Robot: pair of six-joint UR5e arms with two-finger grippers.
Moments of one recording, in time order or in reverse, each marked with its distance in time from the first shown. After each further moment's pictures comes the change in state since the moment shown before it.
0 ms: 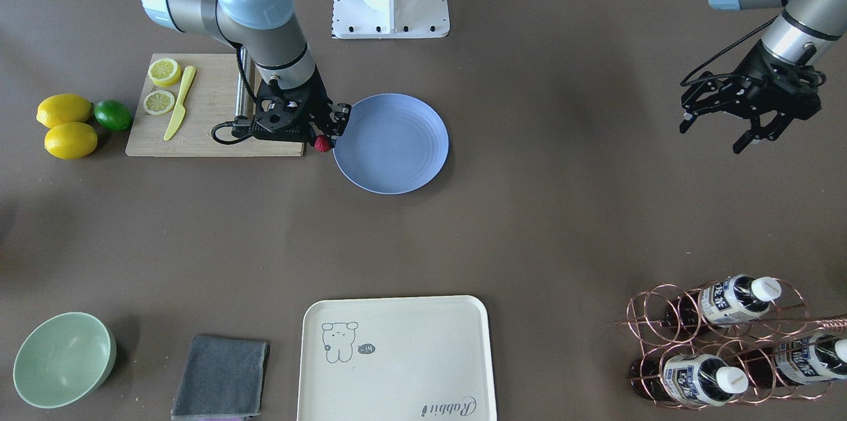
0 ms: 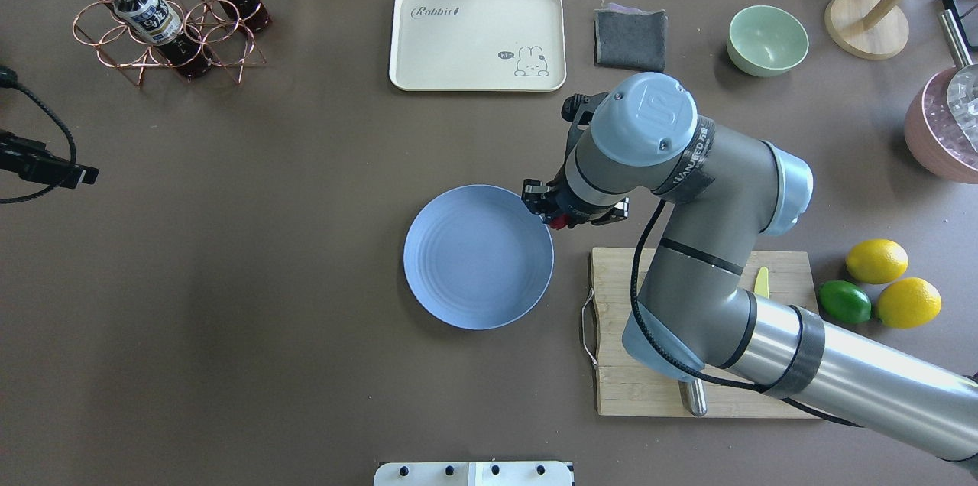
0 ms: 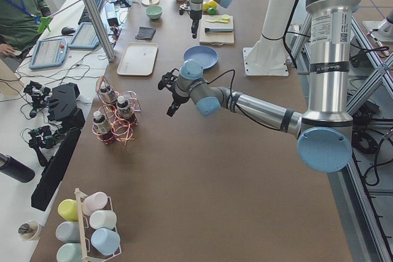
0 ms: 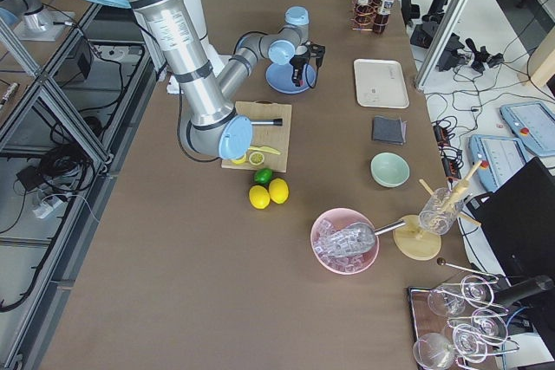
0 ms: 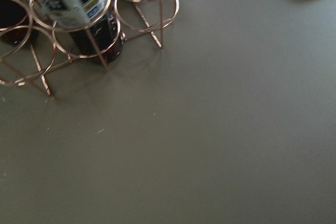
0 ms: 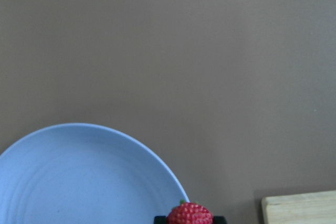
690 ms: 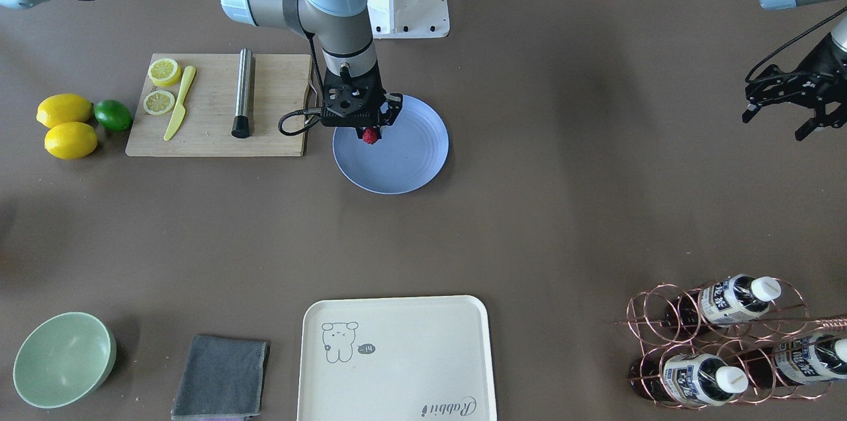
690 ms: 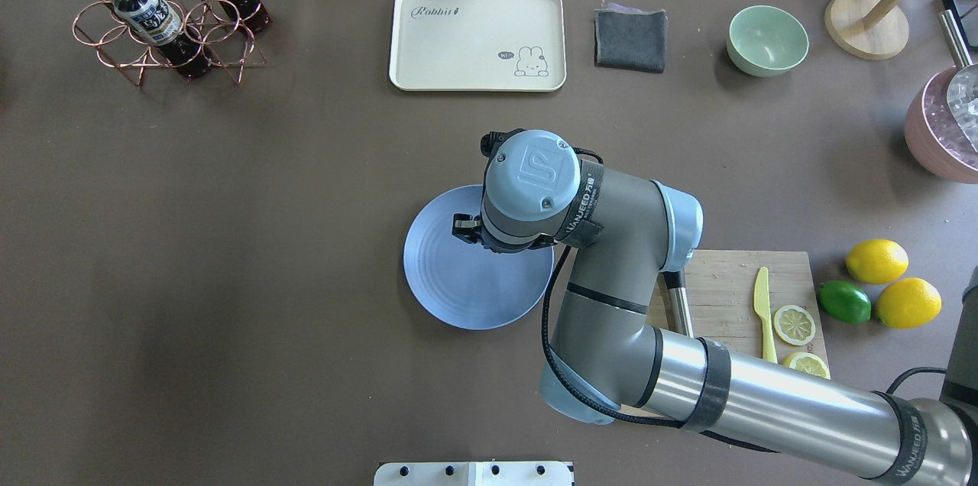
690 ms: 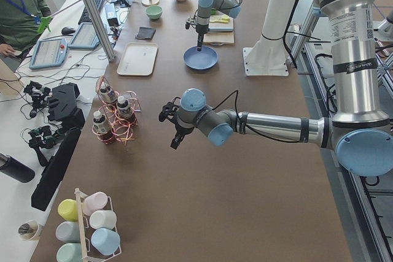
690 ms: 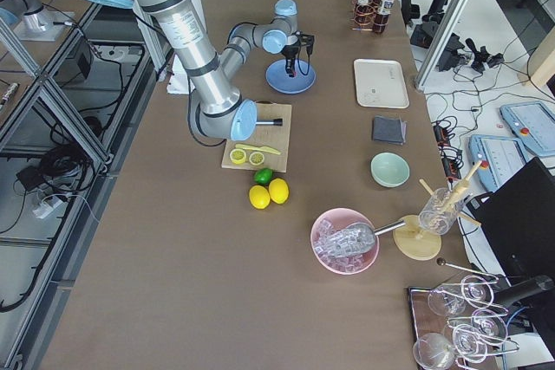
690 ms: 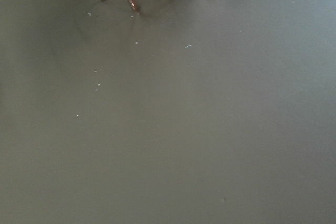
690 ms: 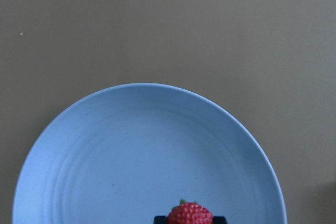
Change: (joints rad) left arm -0.165 0.078 0.098 -0.002 -0.103 0.197; right arm -0.107 0.147 -0.139 -0.012 -0.126 -0.003
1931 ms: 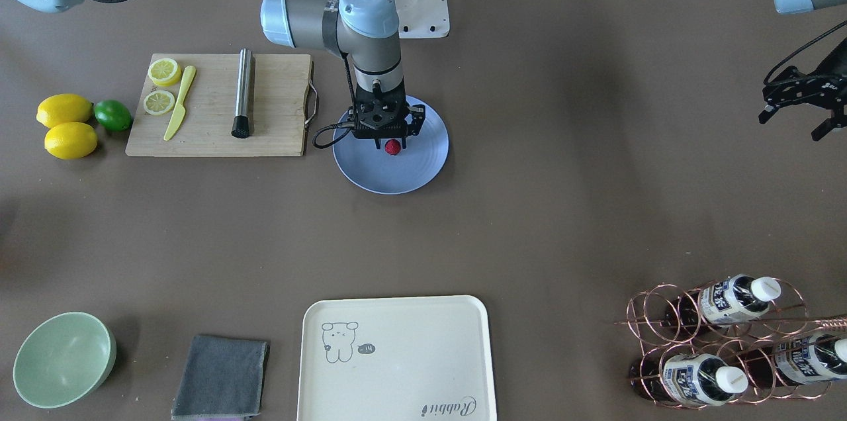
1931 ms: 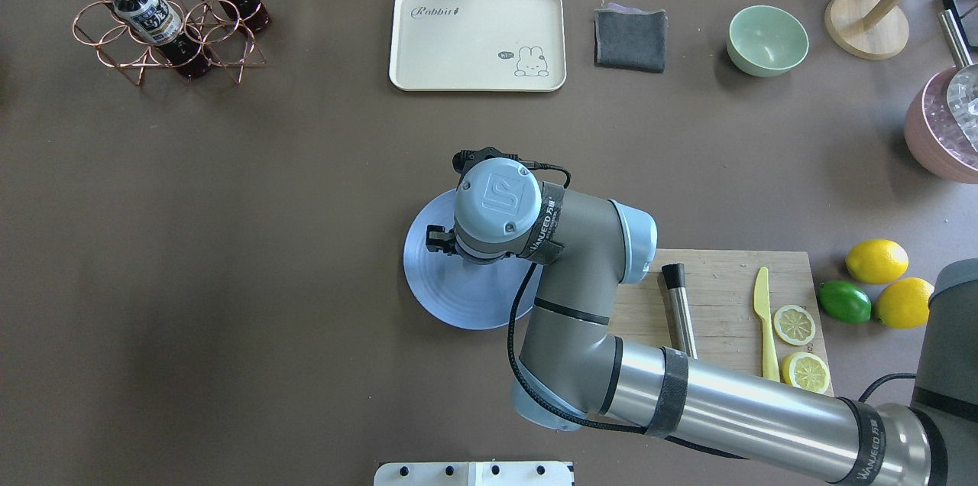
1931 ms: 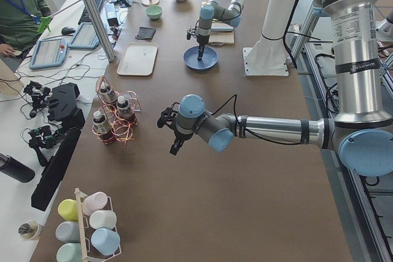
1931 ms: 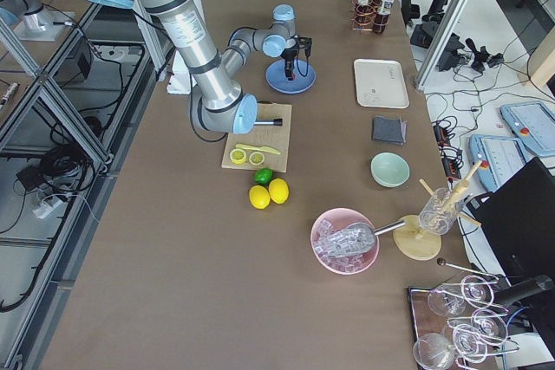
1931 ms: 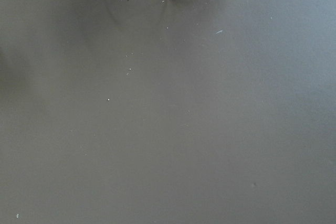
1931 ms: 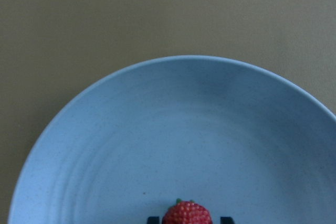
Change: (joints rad) left arm -0.018 -0.001 0.023 0.001 -0.008 0.023; right arm -0.032 0.044 -0.108 0.096 -0.034 0.007
